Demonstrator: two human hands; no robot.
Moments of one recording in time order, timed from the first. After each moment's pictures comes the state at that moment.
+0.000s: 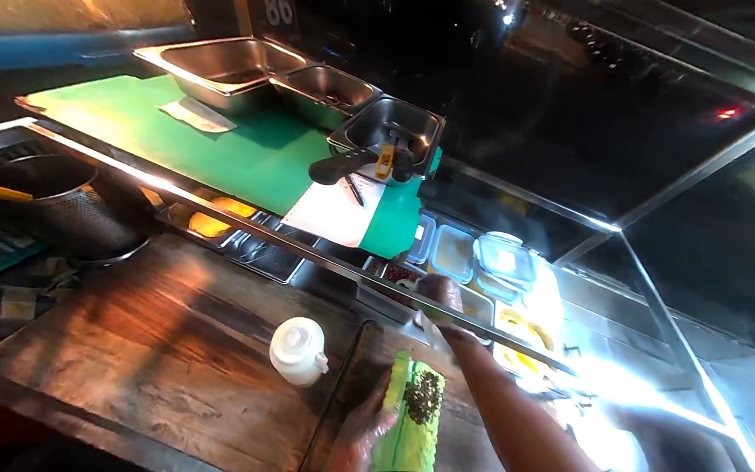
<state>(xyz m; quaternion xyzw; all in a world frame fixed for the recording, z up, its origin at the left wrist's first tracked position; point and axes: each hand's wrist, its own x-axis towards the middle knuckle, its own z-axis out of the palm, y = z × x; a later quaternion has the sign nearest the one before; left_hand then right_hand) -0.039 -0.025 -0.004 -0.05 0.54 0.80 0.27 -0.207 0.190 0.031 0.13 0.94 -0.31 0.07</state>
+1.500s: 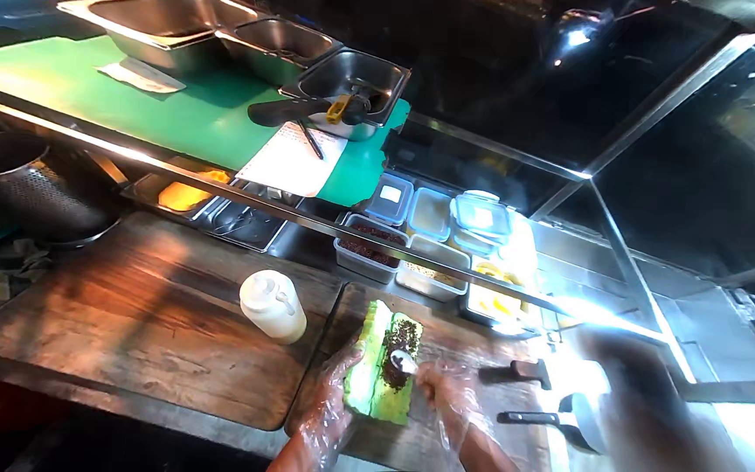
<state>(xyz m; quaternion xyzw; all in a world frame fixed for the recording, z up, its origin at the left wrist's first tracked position) -0.032 -0.009 -0.013 -0.25 0.39 0.85 0.24 0.018 0.174 0.019 0.44 0.63 -0.64 0.06</state>
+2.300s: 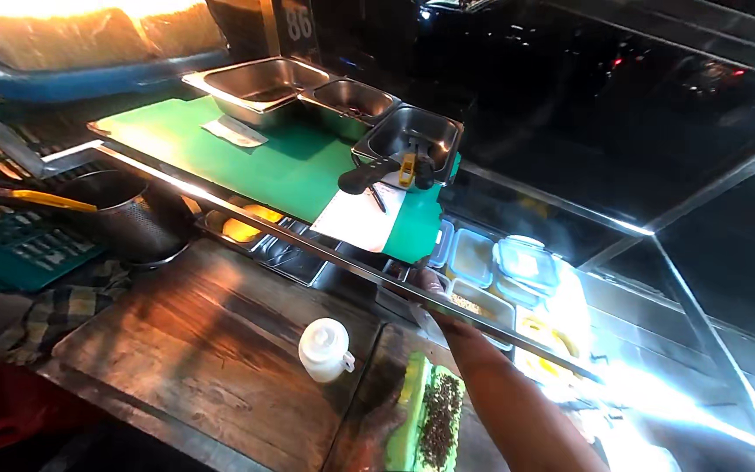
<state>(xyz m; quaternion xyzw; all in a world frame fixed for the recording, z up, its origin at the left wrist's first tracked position) -0.037 -0.025 0.003 -0.22 0.44 0.82 0.29 -0.283 0.154 -0.006 0.02 0.95 -0.23 0.19</state>
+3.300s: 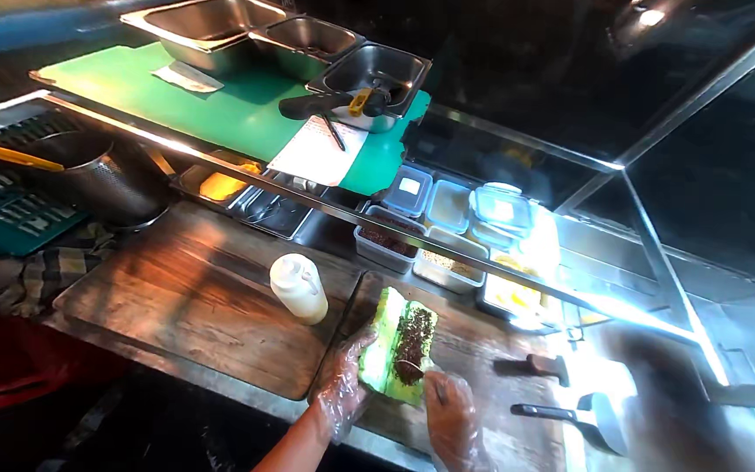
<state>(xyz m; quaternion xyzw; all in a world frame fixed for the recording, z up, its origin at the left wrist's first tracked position) -0.033 -0.013 -0.014 -0.26 0.39 0.85 0.26 0.075 0.147 -0.008 0.13 0.90 -0.36 -0.19</state>
